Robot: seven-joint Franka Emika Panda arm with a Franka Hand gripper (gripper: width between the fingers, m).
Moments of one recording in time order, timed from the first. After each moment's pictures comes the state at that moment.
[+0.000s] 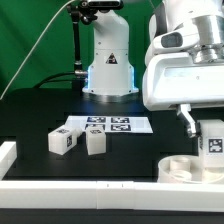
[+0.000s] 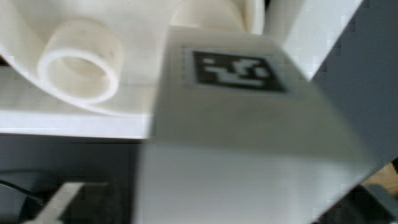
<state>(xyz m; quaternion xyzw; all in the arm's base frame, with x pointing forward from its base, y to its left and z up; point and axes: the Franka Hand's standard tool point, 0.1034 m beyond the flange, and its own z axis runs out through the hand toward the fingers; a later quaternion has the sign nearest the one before) 0.634 0.115 0.087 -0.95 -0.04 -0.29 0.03</state>
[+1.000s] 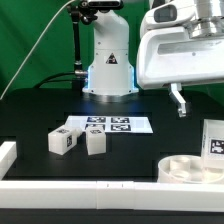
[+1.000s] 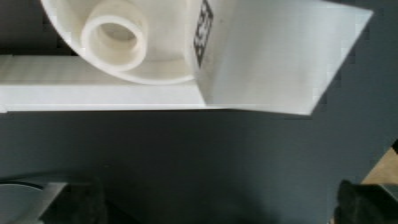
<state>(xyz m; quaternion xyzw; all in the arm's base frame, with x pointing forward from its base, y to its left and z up) 0.639 0.103 0.120 -0.97 0.00 -0.24 0.04</state>
